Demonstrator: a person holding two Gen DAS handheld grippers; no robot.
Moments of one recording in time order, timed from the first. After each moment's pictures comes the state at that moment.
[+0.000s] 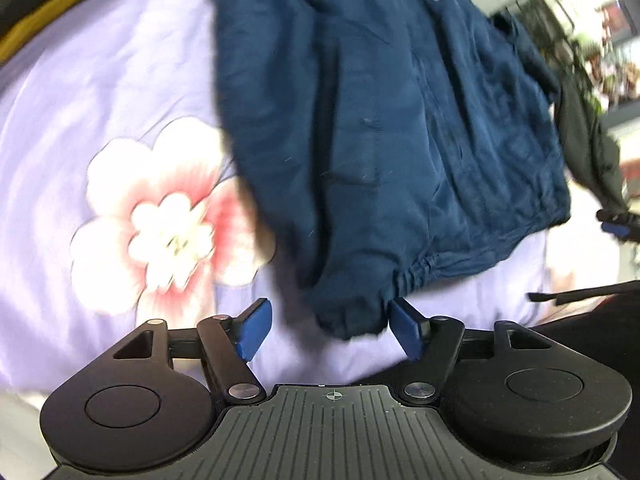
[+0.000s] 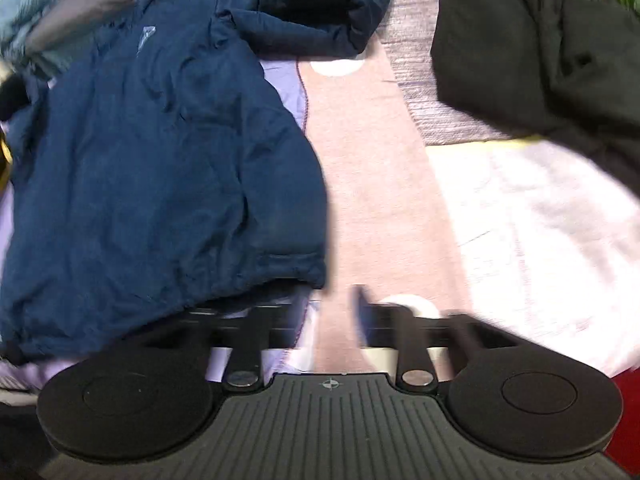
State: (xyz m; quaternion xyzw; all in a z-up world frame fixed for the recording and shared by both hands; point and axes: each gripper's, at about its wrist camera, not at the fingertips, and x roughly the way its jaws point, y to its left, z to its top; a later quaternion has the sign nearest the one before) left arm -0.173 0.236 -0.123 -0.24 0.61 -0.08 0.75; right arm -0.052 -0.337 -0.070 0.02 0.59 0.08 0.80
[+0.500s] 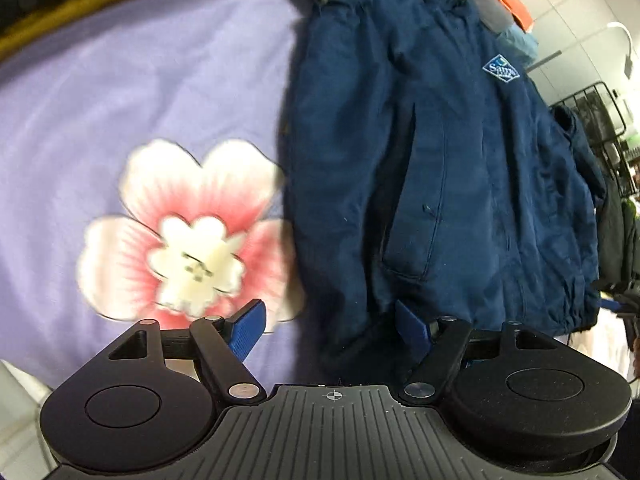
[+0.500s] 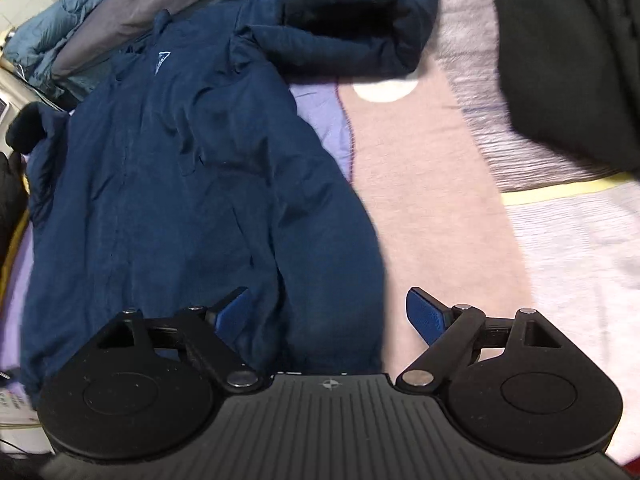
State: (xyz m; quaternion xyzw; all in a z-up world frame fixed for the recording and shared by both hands) left arm -0.165 0.221 -0.146 -0.30 0.55 0.05 0.78; right arm 0.023 -0.313 -0.134 0.07 0.60 0.13 0.79
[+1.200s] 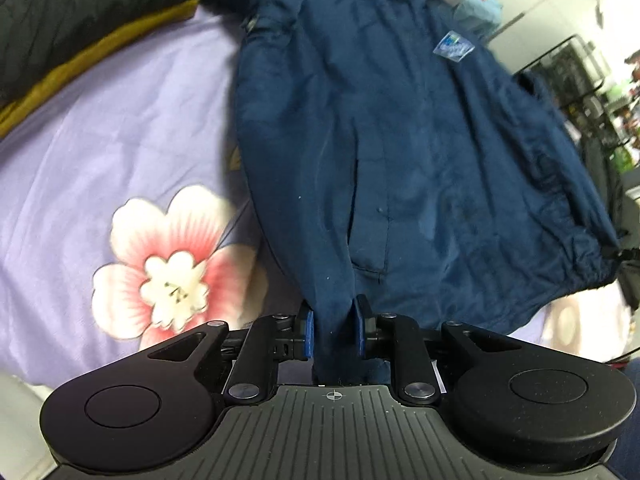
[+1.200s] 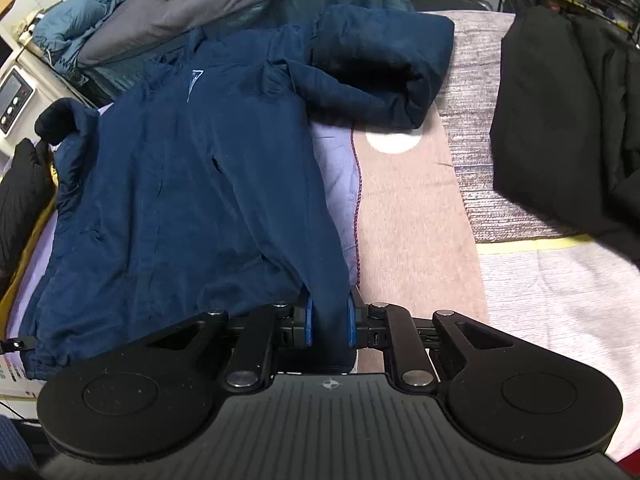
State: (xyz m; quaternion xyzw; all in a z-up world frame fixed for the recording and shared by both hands) left arm -0.145 0.199 -0.088 -0.23 0.58 0.01 0.78; right arm 0.015 -0.324 -0.060 0.02 0.58 0.15 0.80
